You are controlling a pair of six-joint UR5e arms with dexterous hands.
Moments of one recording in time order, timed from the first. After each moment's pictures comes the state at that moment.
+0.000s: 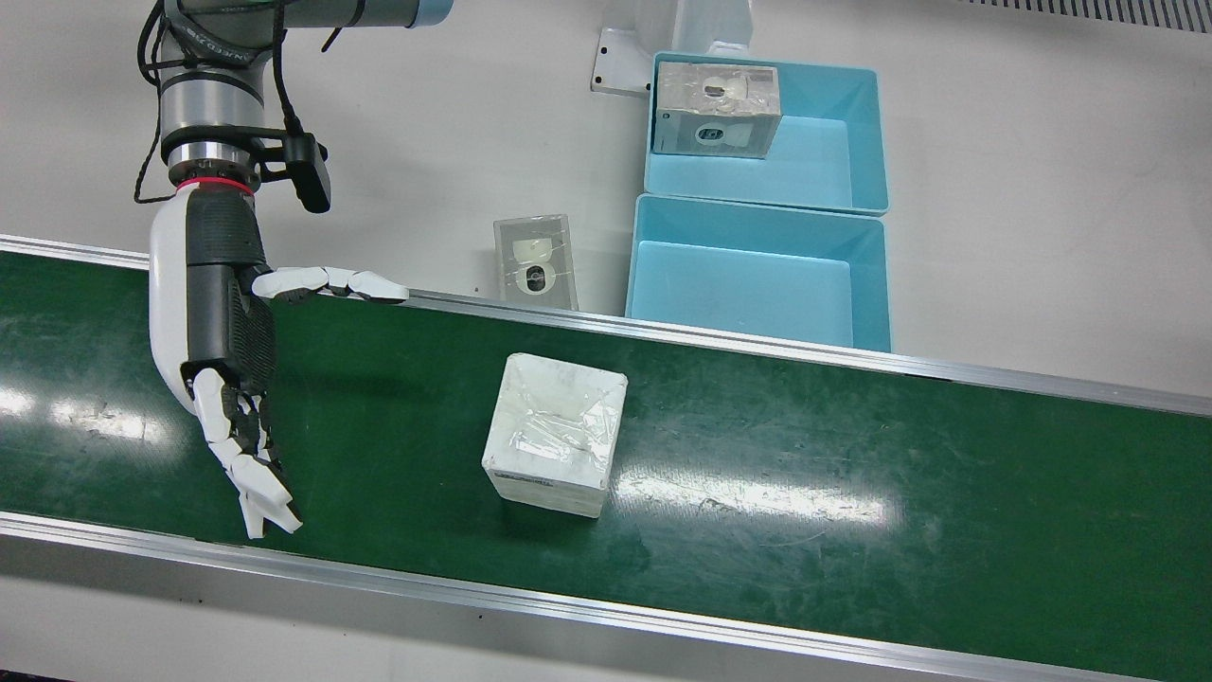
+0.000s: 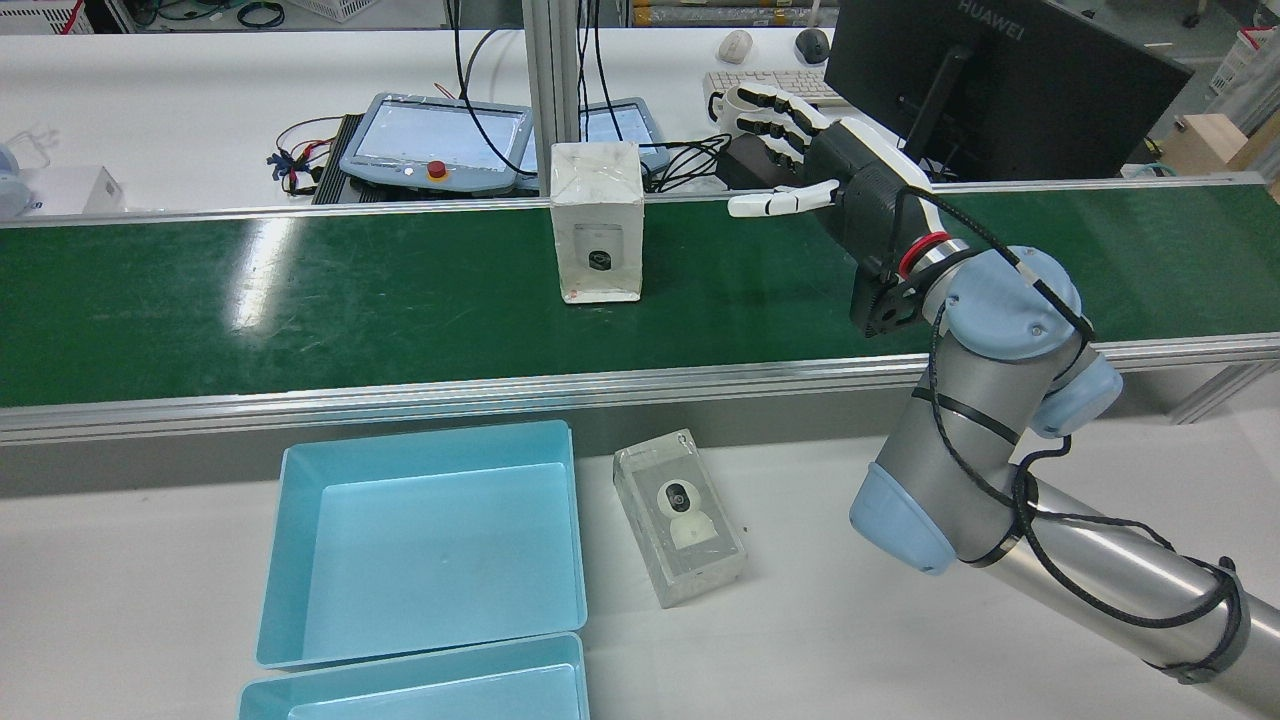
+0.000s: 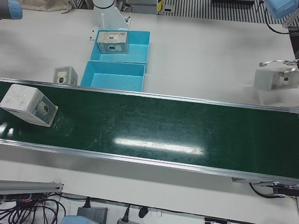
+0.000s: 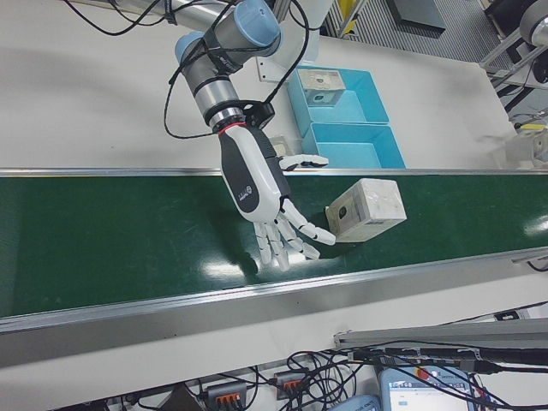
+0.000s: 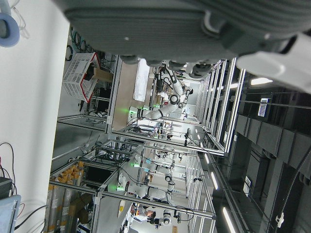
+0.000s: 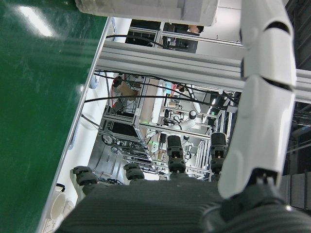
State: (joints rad) left arm -1.82 -1.80 -1.75 0.40 1.93 -0.16; right arm 0.85 -1.00 1.81 -3.76 -1.14 -0.27
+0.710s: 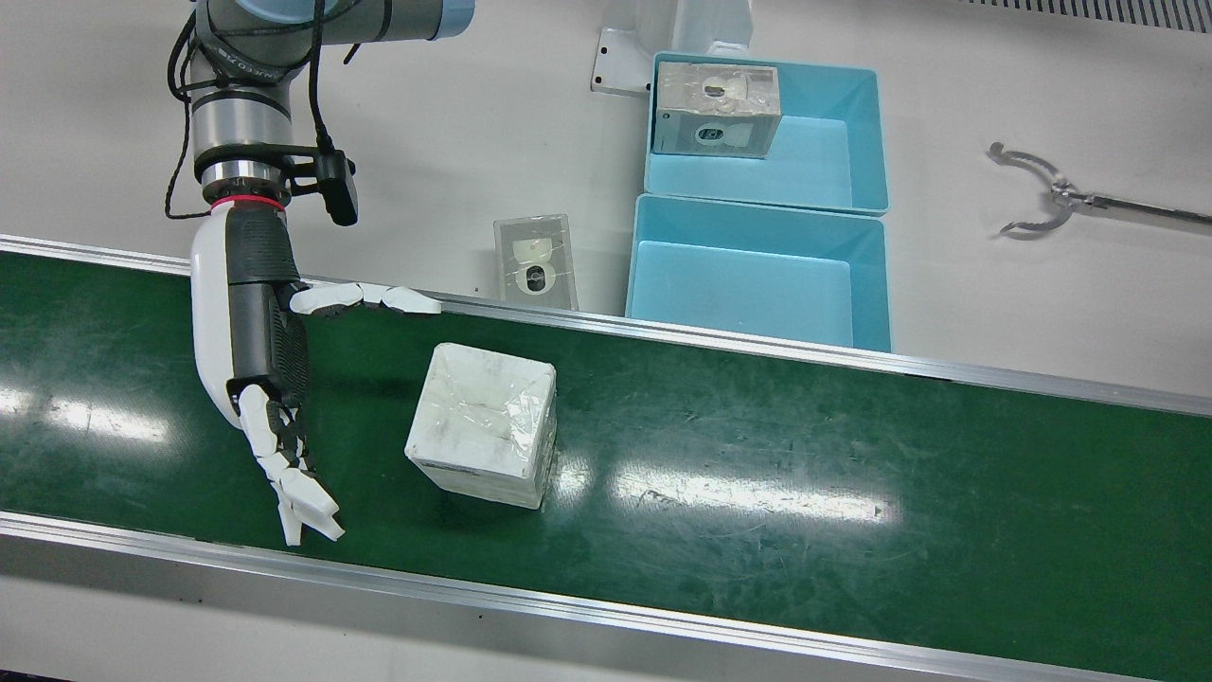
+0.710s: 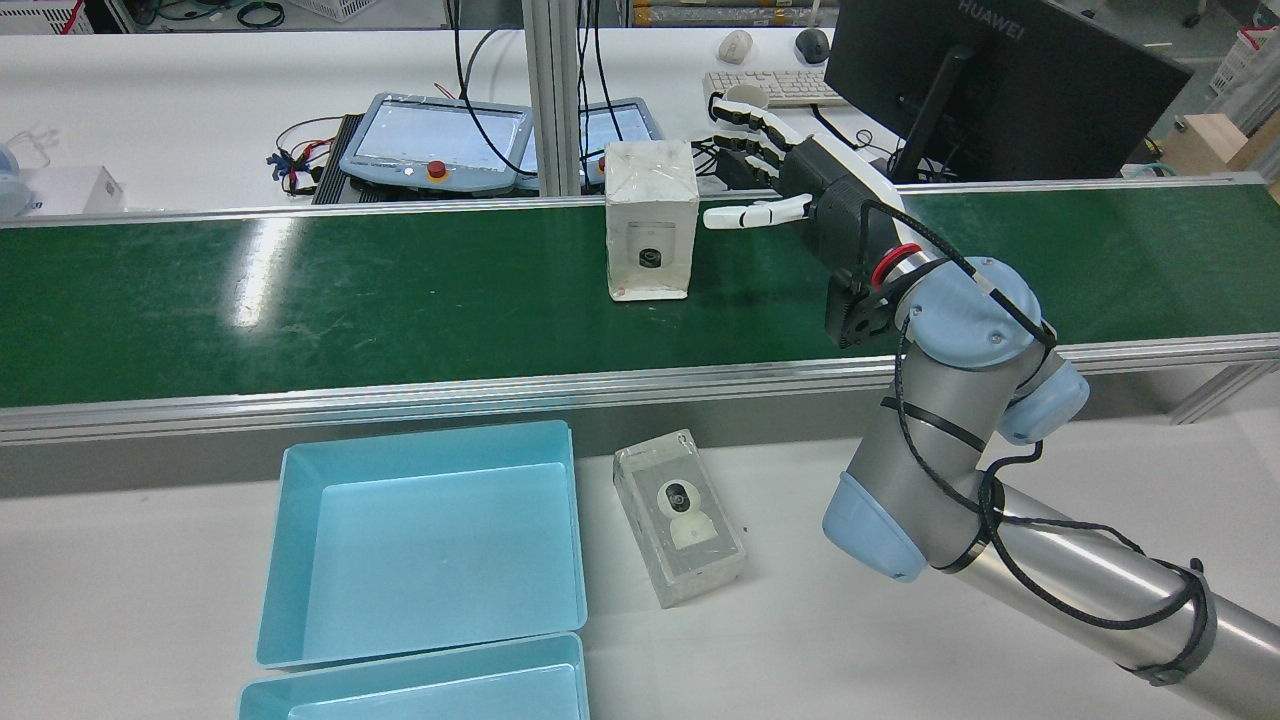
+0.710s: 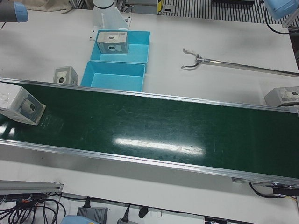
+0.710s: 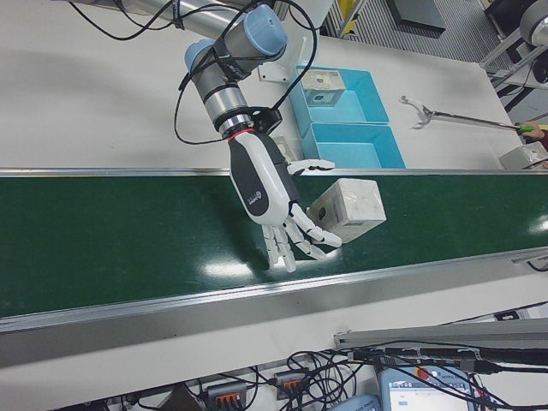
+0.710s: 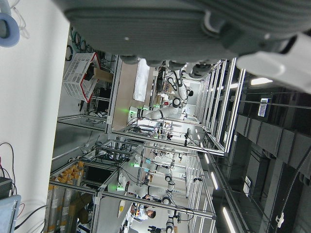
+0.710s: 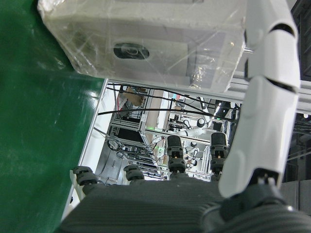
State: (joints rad) left arm -1.82 -1.80 -1.75 0.40 1.93 -0.16; right arm 0.82 -0.97 1.77 -3.76 -1.14 -0.27
